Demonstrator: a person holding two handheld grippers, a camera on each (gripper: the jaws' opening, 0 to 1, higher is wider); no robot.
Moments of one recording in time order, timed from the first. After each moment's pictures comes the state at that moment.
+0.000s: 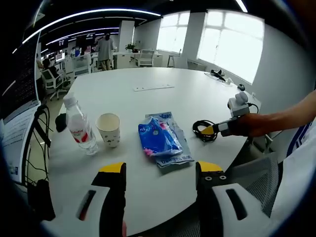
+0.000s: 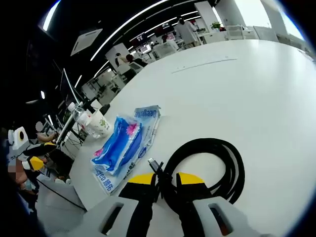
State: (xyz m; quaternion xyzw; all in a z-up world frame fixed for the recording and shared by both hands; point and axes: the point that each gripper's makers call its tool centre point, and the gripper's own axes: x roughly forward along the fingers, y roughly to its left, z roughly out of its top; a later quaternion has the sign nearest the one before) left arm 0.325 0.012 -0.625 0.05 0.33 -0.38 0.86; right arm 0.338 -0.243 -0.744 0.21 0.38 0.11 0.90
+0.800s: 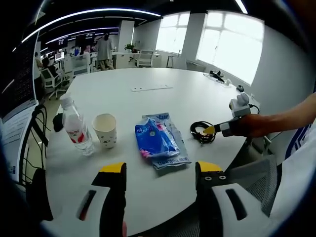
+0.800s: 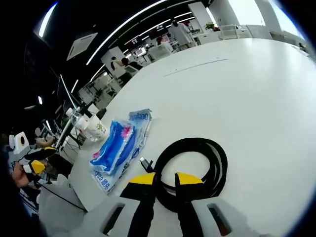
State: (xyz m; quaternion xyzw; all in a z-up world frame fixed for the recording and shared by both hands) left arm 0.323 0.003 -0.624 0.04 0.33 -0.38 0.86; right arm 0.333 -0.263 -0.740 0.22 0.37 0.09 0.90
